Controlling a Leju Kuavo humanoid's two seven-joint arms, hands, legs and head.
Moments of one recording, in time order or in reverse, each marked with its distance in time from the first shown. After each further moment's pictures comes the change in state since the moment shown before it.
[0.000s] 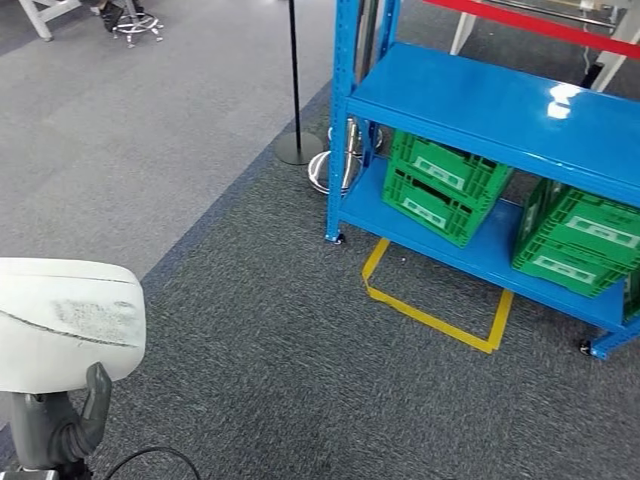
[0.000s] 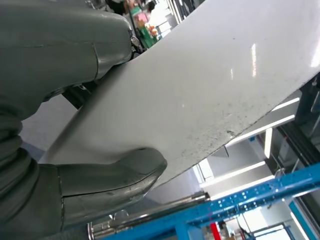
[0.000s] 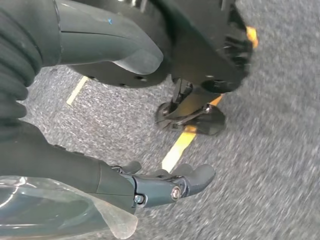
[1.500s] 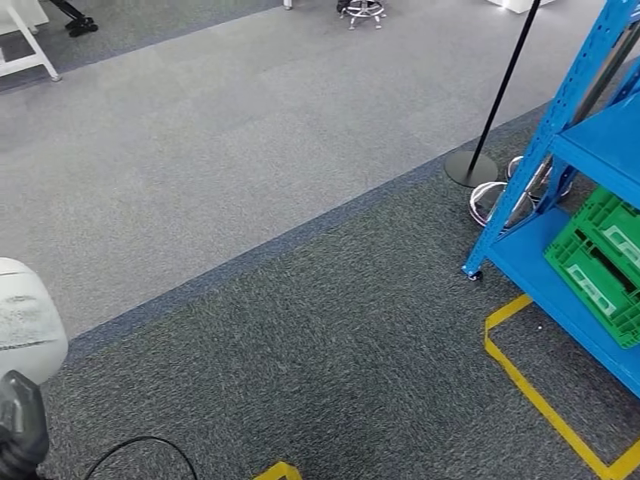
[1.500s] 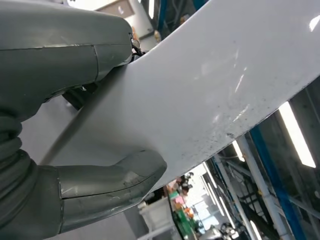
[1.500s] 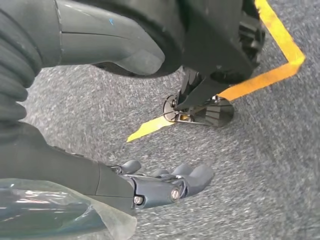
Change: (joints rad) left arm 0.045 -0.043 0.042 -0.166 -0.055 0.267 -0.001; right arm -0.011 0.016 0.081 -0.003 0.018 -0.032 0.004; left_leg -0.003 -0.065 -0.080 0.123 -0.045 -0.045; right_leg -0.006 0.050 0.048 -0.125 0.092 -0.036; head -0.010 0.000
